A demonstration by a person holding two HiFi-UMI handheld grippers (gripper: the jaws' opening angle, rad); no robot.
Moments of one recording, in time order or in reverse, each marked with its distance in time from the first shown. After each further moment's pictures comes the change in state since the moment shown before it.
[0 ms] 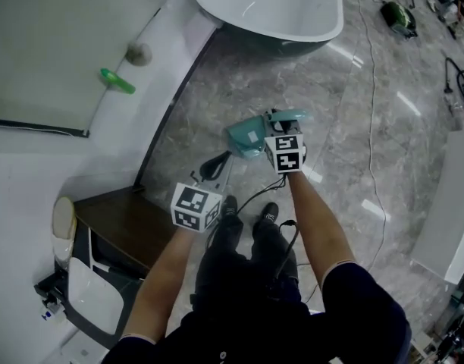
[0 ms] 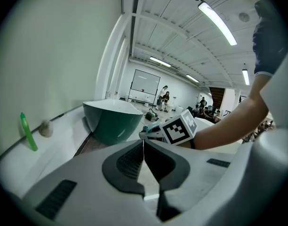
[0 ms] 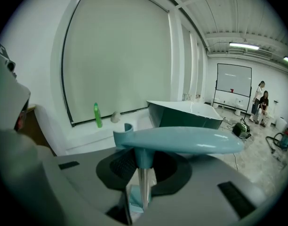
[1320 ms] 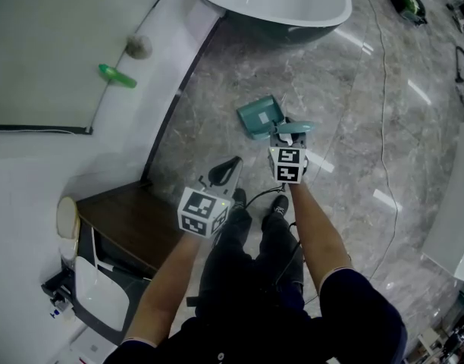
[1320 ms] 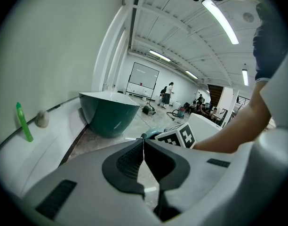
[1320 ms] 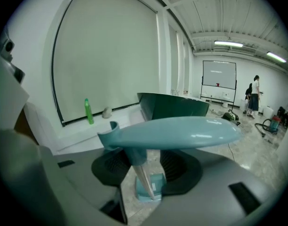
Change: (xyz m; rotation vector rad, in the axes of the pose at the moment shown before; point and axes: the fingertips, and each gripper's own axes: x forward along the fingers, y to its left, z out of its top) left arm 0.010 -0.018 -0.039 -0.019 0.080 -0.039; right arm -0.001 -0.002 -0.080 0.096 -0.012 -0.120
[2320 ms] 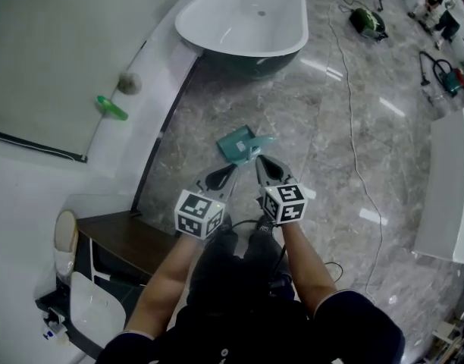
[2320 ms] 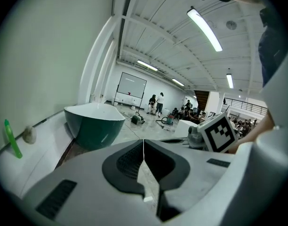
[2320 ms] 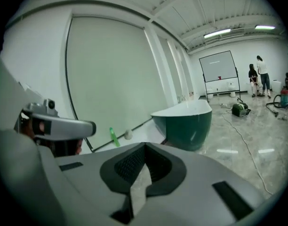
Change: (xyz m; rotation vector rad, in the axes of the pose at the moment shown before) left arm -0.038 -0.072 0.063 0.073 -0.109 -0.118; right arm -0.179 0.041 0.083 0.188 -0.115 0.190
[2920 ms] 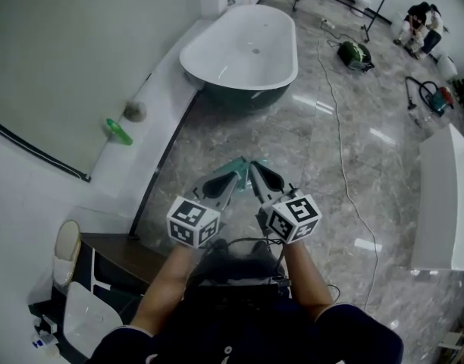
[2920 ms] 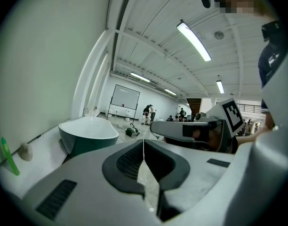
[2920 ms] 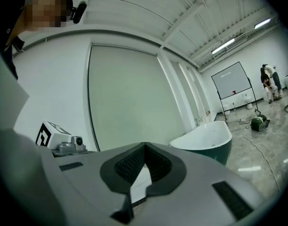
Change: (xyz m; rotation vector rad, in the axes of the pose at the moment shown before) left arm -0.054 -0.035 0.080 0.054 -0.134 -0.069; right arm -0.083 0.094 0.139 -0.031 -0.279 0.208
